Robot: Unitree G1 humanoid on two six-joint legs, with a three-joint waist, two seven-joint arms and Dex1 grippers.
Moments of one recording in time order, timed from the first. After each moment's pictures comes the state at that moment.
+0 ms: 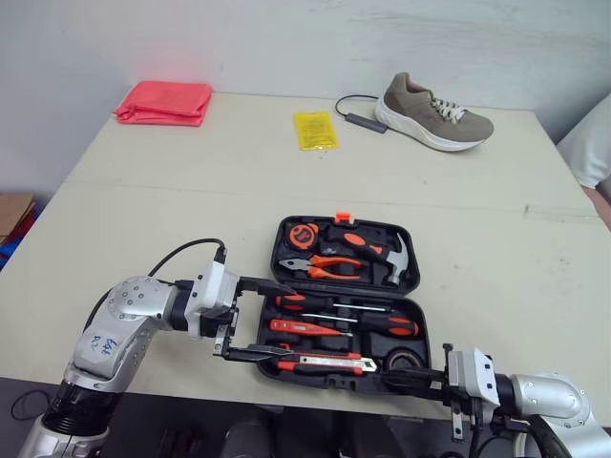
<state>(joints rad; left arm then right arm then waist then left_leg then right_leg) -0.21 0.69 -0.06 -0.30 -0.55 0.26 -1.23 0.34 -0.69 -0.02 -0.30 0.36 -0.12 1.18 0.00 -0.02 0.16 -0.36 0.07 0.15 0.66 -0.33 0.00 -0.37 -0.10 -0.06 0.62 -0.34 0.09</state>
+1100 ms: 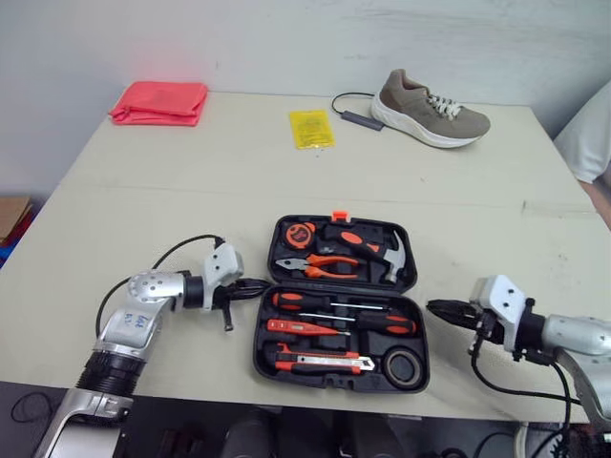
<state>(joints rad) -0.38 0.60 -0.12 0.13 -0.23 0.23 -1.04 0.02 -0.82 -0.11 -0.15 0.29 0.18 1.01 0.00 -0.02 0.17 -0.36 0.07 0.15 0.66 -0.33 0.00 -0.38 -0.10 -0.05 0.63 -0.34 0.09</state>
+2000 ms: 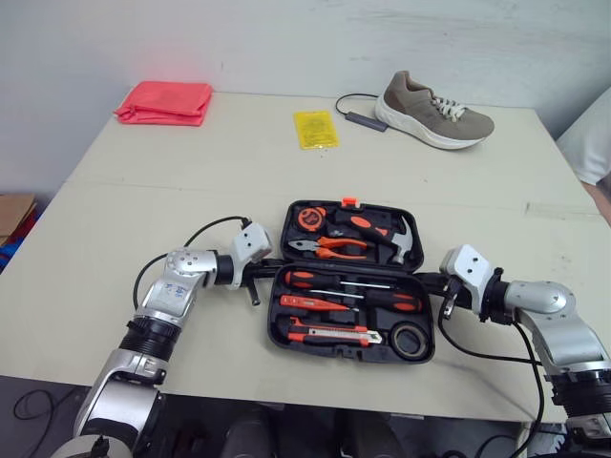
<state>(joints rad) -0.59 0.47 -0.17 0.36 -0.11 0.24 -0.95 -0.25 -0.75 0.00 0.14 0.17 0.12 0.97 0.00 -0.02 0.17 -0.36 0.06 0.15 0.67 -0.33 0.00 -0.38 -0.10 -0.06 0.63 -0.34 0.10</state>
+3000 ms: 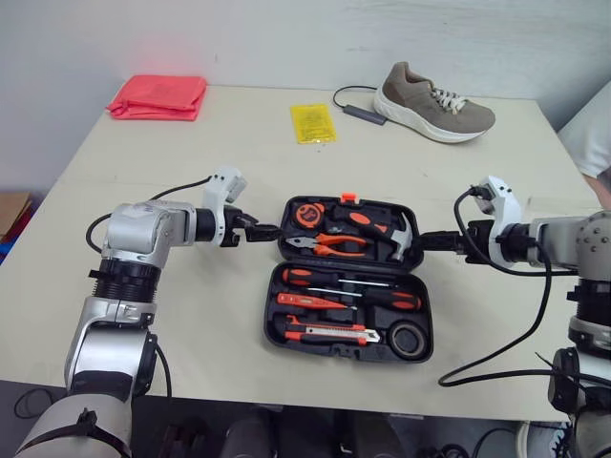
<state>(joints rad) -0.89 0.52 -0.06 0.34 -0.31 1.09 -0.75 -0.78 -0.71 -0.24 0.13 0.57 1.57 0.54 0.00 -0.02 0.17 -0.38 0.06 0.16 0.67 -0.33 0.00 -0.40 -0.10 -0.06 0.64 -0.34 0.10</state>
